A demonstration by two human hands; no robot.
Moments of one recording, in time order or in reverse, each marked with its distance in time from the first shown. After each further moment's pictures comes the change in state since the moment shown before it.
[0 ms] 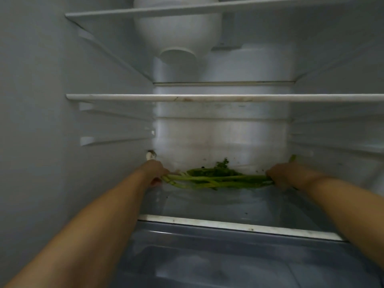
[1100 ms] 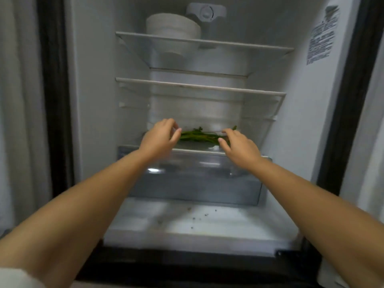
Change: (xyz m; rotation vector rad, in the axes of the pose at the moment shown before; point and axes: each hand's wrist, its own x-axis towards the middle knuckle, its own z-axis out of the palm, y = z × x) left_hand -0.254 -0.004 -0.021 0.285 0.350 0.889; right_hand -0.271 -0.102 -0.046 0.598 0.656 0.050
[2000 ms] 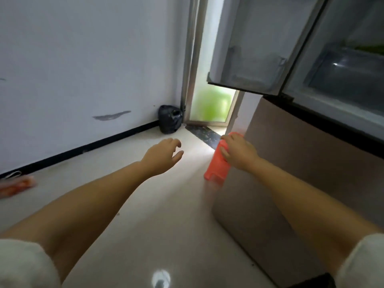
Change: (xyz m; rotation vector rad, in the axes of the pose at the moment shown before) left_hand -0.645 0.110 -0.361 0.443 -0.379 -0.804; right_hand -0.456 -0.375 -0.013 0.289 -0.562 -0.681
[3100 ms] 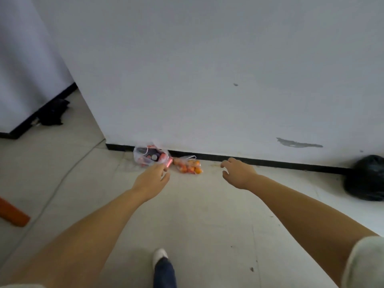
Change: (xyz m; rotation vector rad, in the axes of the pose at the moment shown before) left_hand -0.278 -0.653 -0.226 -0.040 0.145 -1.170; right_hand 0.343 -0.766 0.213 0.023 -0.456 -0.910
